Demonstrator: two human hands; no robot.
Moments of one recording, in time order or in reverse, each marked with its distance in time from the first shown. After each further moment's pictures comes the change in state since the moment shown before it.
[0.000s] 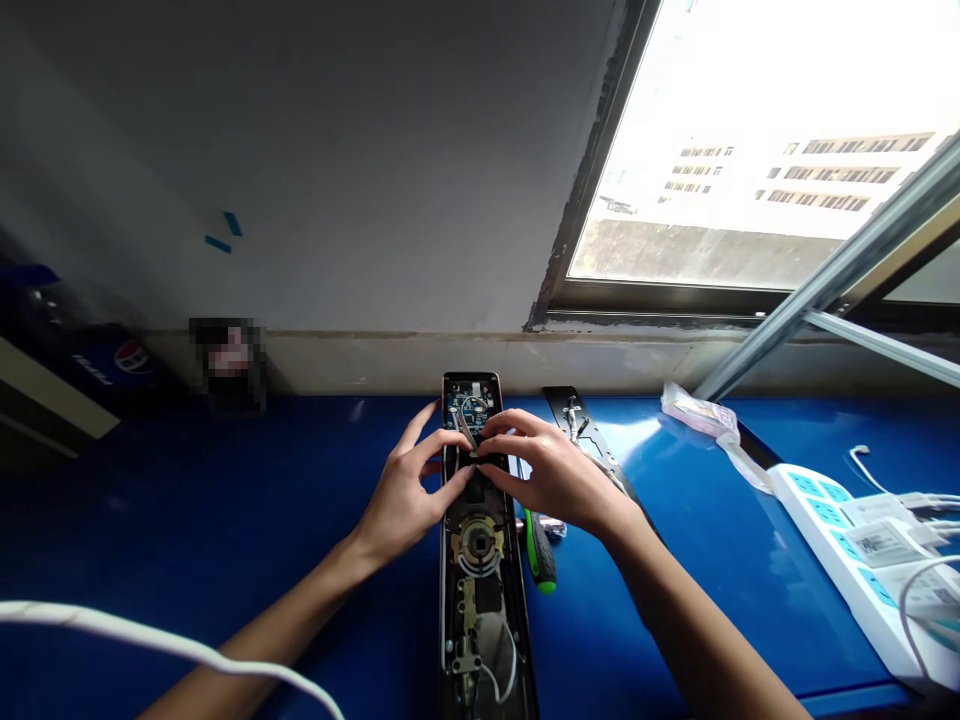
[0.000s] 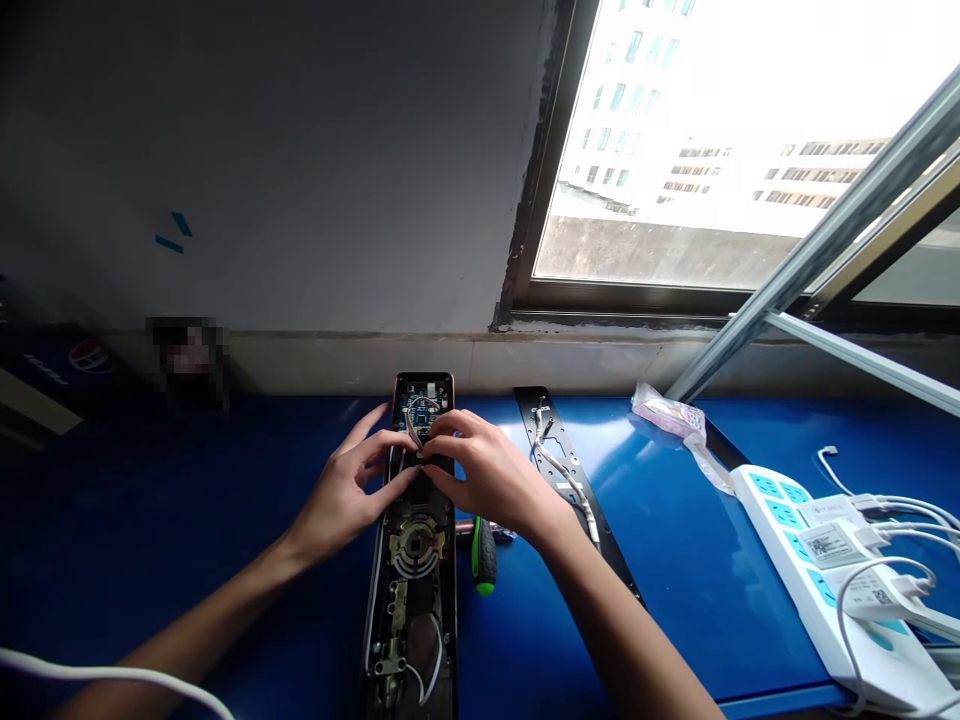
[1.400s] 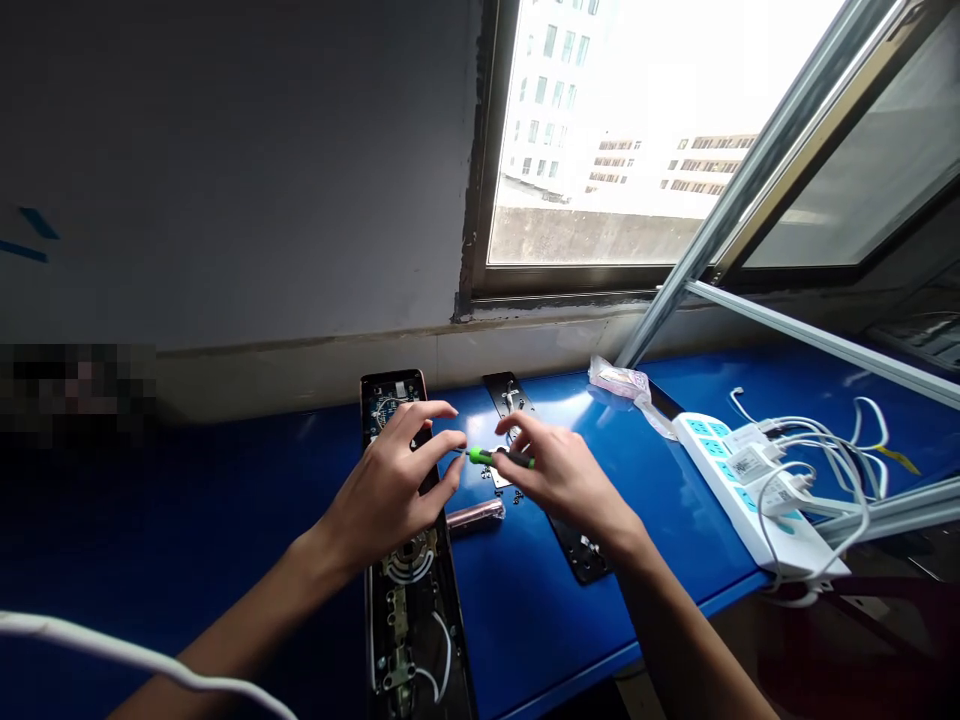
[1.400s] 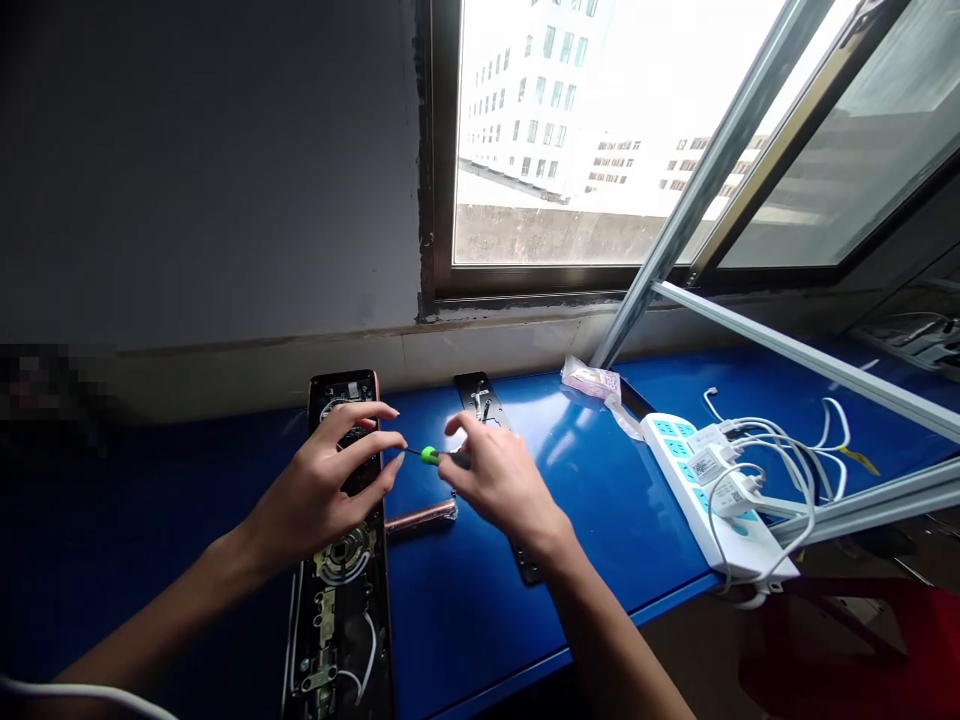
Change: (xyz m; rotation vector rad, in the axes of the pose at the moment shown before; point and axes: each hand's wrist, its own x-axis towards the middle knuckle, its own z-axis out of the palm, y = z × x) left_hand 0.035 0.046 0.031 0.429 -0.082 0.656; right_hand -0.062 0.000 -0.042 0.019 0.065 0.655
